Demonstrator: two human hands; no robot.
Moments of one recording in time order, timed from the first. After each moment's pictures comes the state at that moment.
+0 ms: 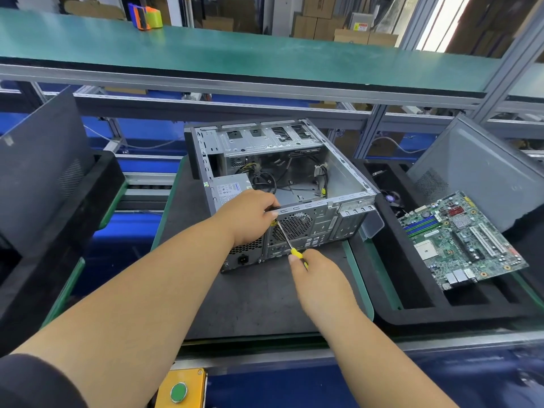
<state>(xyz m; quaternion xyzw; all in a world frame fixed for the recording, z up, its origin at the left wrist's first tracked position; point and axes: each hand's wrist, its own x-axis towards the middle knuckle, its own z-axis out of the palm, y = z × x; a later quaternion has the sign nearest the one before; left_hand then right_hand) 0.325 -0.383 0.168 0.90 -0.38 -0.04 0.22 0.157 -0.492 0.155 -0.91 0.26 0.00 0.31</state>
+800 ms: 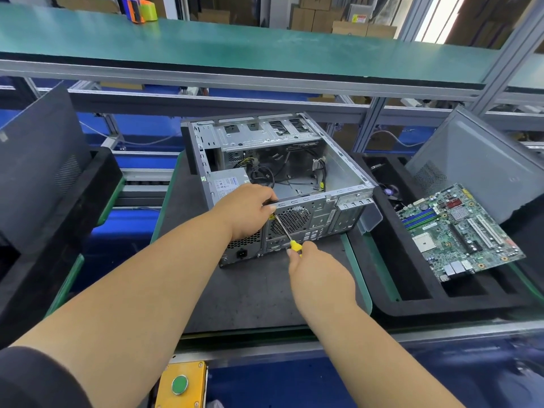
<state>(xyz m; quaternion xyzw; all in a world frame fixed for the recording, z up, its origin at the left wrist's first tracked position) 0.322 -0.383 0.171 0.90 -0.37 -0.04 0.22 0.153 -0.483 0.164 -0.96 0.25 0.01 0.15</state>
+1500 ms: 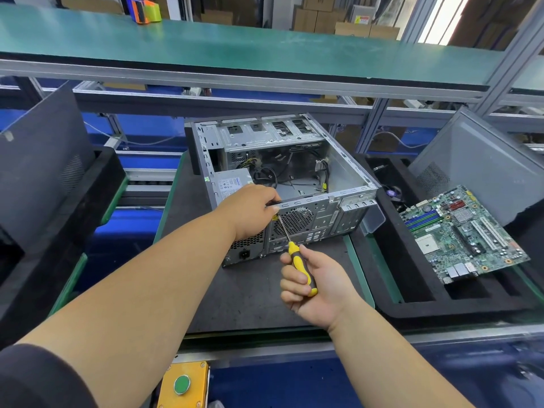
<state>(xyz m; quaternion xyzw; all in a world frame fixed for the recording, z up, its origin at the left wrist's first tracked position) 0.323 -0.383 0.172 0.90 -0.37 -0.05 0.21 0.154 -0.492 0.159 -0.28 0.25 0.16 0.91</state>
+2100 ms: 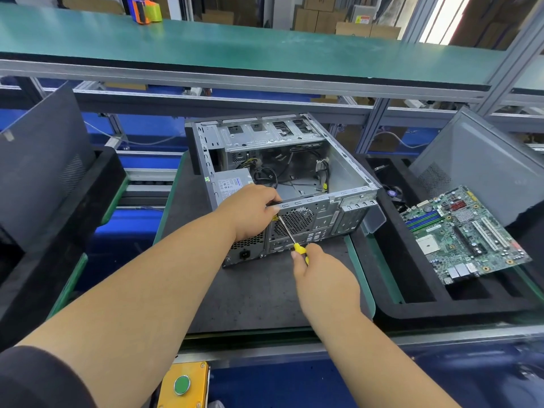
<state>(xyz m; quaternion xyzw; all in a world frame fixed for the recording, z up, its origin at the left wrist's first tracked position) 0.321 -0.383 0.173 0.90 -0.37 -0.05 0.22 0.149 -0.485 0.154 -0.96 0.24 -0.04 0.12</state>
